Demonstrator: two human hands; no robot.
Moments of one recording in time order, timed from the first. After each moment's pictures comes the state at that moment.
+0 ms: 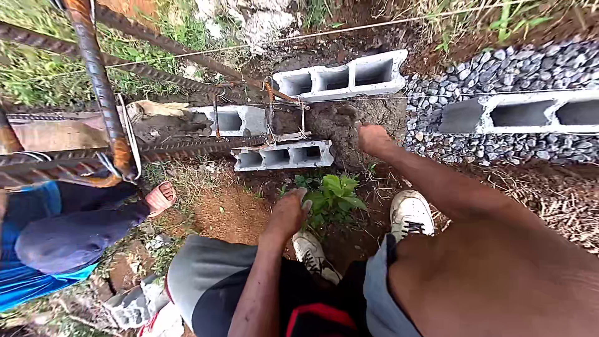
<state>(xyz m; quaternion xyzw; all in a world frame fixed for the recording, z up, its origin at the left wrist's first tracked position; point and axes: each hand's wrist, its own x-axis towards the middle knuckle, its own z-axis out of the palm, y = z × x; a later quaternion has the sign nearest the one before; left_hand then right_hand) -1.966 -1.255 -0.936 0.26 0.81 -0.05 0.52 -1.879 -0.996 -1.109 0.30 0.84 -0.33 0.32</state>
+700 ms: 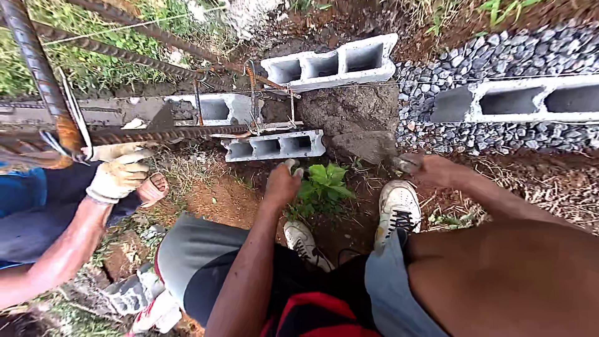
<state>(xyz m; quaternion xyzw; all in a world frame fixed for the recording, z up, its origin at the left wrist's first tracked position) -1.969 -1.228 -0.963 0.18 0.87 0.03 0.46 -1.703 -0.947 -1.056 0.27 0.76 -0.43 0.40</state>
